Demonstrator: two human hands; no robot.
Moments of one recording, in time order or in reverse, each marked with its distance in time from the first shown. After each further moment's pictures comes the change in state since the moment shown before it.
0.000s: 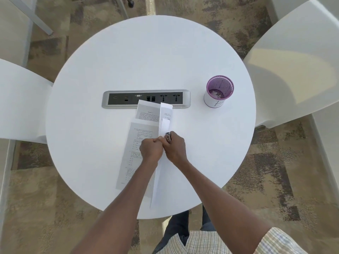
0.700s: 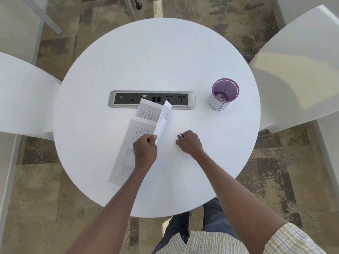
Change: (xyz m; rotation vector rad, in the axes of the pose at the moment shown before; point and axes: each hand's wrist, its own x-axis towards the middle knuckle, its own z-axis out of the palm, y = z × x) left_hand 0.002 -0.014 -0.032 0.117 0.124 0.340; right_hand 0.029 -0.003 -0.041 -0.397 -0.199 0.265
